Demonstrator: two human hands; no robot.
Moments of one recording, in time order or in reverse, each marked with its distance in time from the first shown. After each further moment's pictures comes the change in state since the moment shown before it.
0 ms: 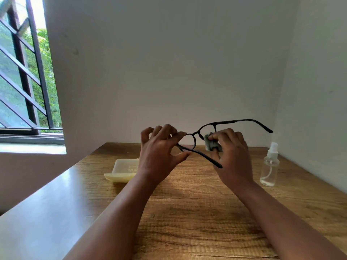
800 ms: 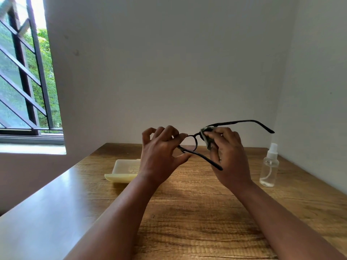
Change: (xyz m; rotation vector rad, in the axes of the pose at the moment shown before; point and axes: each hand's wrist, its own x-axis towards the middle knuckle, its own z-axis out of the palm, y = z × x) left_hand 0.000 0.001 0.002 0.064 0.004 0.036; right_hand 0.001 -0.005 0.001 0.126 0.015 -0.040
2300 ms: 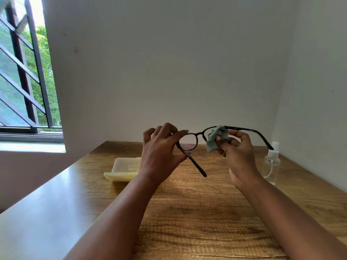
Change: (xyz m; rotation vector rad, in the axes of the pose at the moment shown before) left_hand -0.001 0.000 0.004 -0.100 -0.020 -0.082; right_hand 0.012 -0.004 -0.006 1.031 0.160 0.888
